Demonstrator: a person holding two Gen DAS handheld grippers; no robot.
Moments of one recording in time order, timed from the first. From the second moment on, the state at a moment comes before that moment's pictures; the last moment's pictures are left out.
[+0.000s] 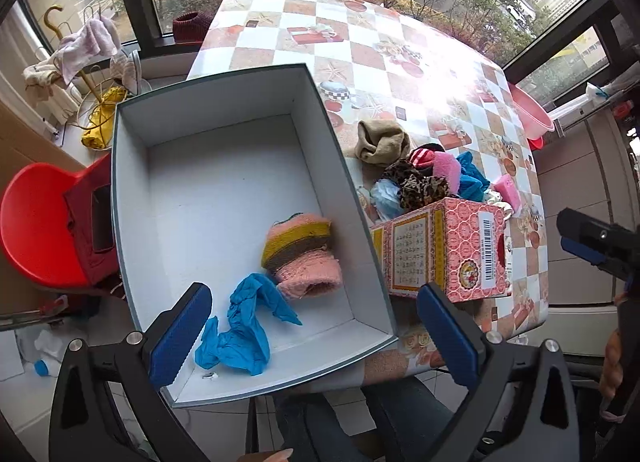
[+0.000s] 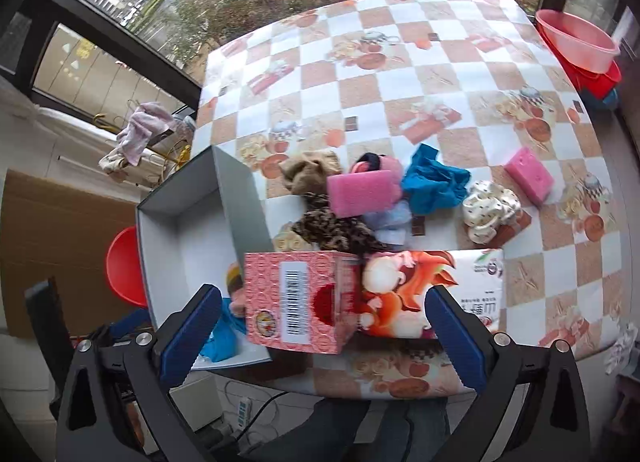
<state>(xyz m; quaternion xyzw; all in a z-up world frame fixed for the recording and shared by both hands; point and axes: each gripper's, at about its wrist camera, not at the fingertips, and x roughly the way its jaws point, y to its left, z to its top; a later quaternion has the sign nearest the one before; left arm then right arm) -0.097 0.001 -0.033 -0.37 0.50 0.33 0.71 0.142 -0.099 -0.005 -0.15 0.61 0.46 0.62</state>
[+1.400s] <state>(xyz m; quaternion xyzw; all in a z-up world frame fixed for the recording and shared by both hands) 0.135 0.120 -0.175 -0.38 0.68 0.30 0.55 0.310 -0.121 -0.152 -0.13 0.73 0.34 0.58</state>
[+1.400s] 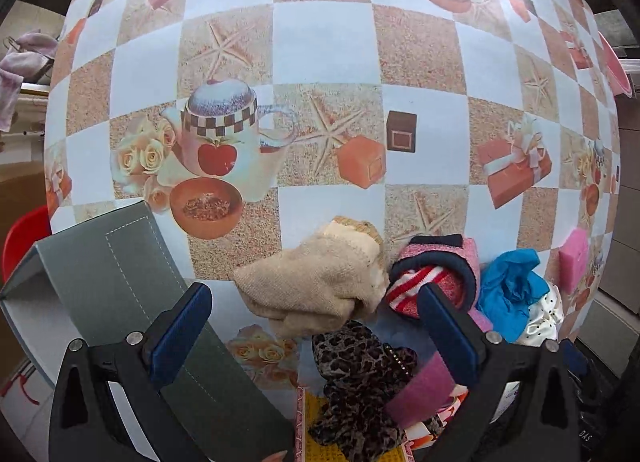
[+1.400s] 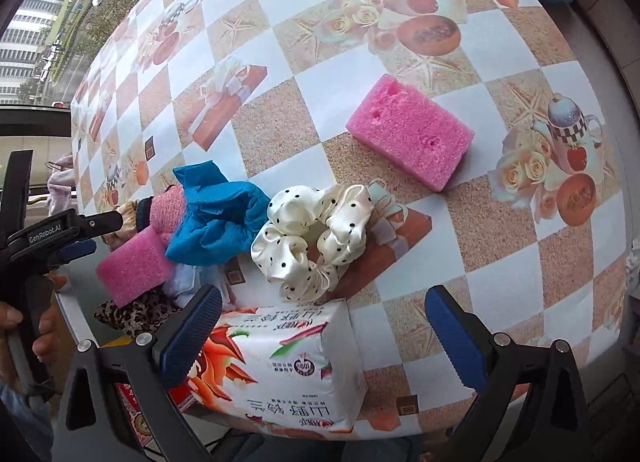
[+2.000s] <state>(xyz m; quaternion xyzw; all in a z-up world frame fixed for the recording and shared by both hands) 0.146 0.122 -0.214 -0.39 0.70 0.28 0.52 0.296 -0.072 -0.197 -0.20 0.72 0.35 0.56</state>
